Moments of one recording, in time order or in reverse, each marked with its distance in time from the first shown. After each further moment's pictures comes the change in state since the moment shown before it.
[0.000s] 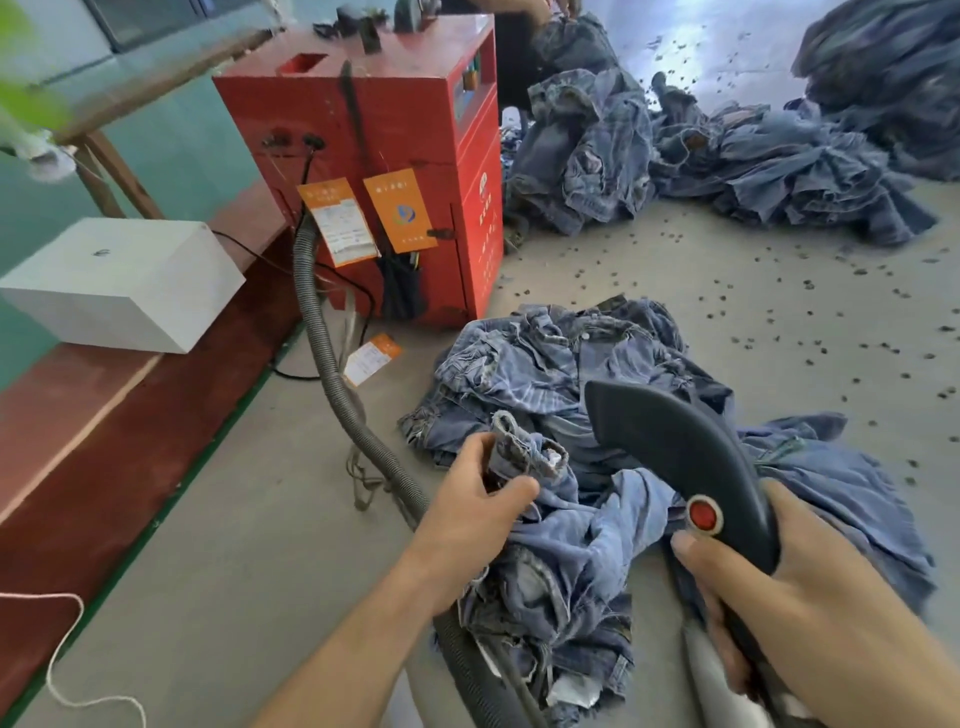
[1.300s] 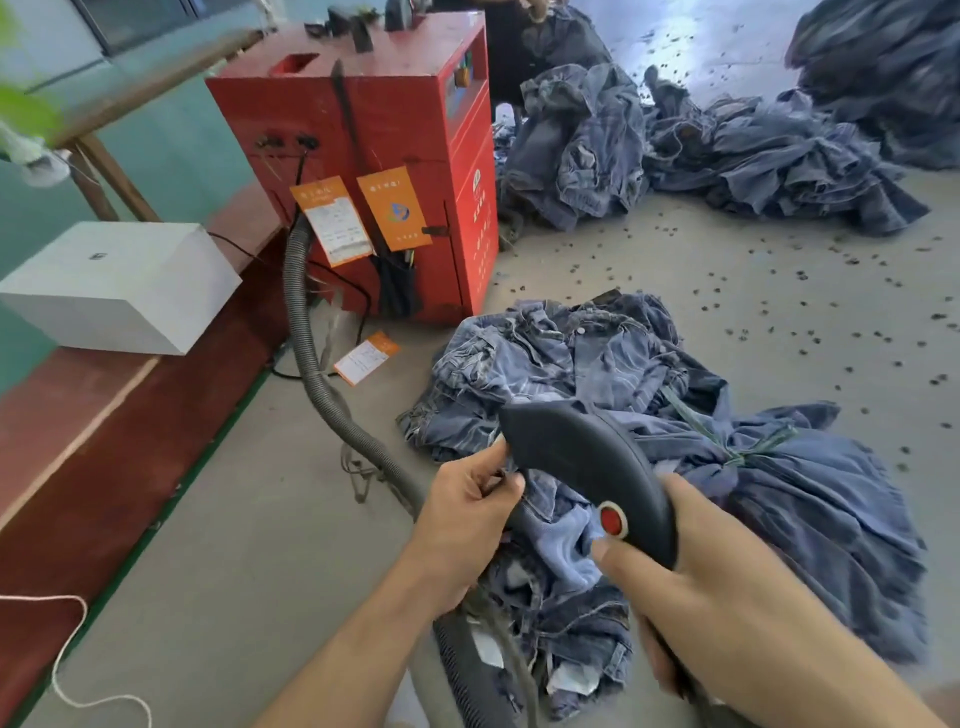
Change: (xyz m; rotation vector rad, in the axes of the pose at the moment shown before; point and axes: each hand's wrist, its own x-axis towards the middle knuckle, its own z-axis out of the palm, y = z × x) left_hand -0.005 -0.011 0.004 -0.064 0.024 0.103; right_hand 0.001 -0.014 0.027 -0.064 -0.165 -0.056
